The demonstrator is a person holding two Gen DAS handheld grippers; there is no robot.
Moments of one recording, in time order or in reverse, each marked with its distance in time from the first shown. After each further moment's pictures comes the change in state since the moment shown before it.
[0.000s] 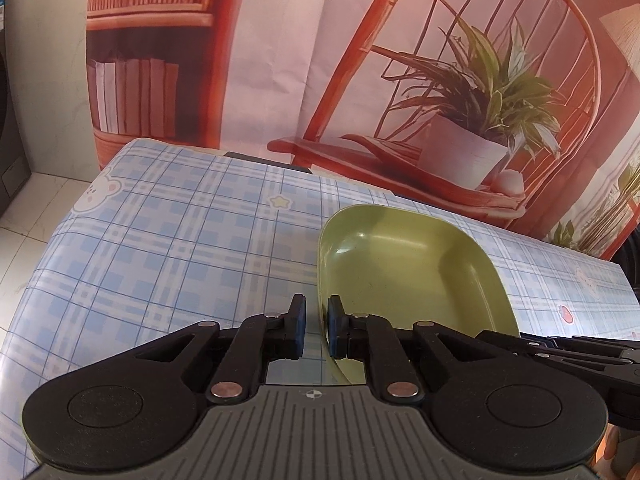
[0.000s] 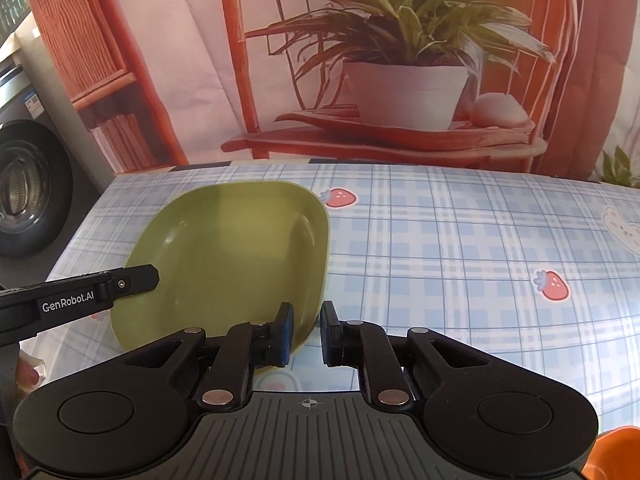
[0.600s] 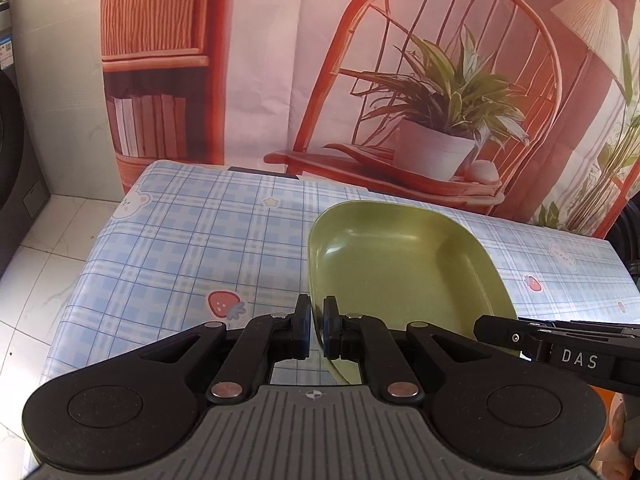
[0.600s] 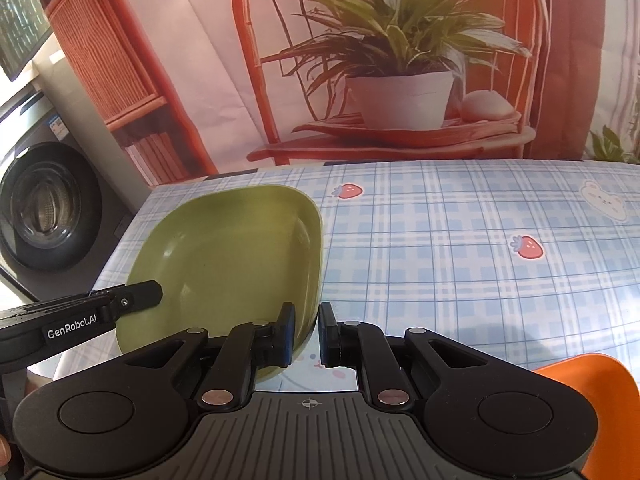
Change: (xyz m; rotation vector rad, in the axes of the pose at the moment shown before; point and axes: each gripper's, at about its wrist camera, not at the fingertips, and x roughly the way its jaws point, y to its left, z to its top) left arm -0.078 -0.024 -0.014 0.083 -0.017 0.053; right arm -0.064 -0.009 -0.022 0.059 -0.024 0.082
